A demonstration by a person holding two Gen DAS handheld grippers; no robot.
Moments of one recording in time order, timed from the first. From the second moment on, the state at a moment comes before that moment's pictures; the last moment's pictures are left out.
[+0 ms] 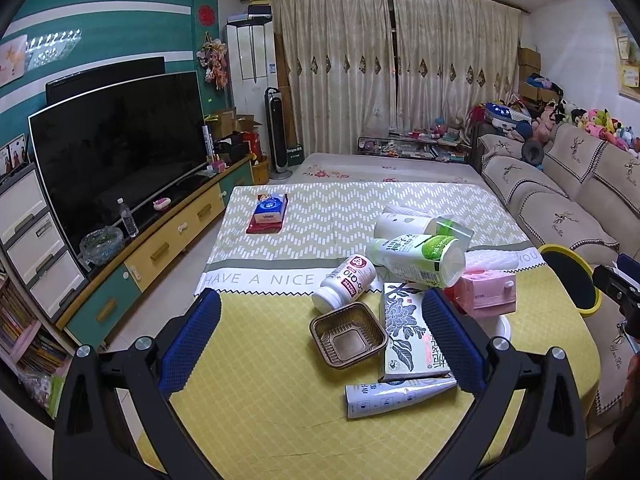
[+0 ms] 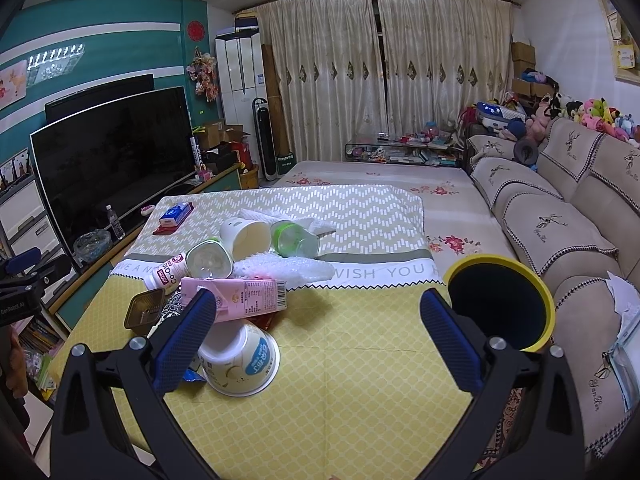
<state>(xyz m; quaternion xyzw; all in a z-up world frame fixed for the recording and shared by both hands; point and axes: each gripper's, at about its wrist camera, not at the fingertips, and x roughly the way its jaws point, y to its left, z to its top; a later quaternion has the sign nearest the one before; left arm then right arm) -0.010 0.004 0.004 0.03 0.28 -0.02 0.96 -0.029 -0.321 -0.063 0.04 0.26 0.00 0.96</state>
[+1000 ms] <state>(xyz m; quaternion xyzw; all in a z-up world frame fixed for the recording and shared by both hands) -0.001 0.004 -0.002 0.04 0.30 -0.01 0.95 -0.027 -0.325 -0.064 0.04 0.26 0.00 0.96</state>
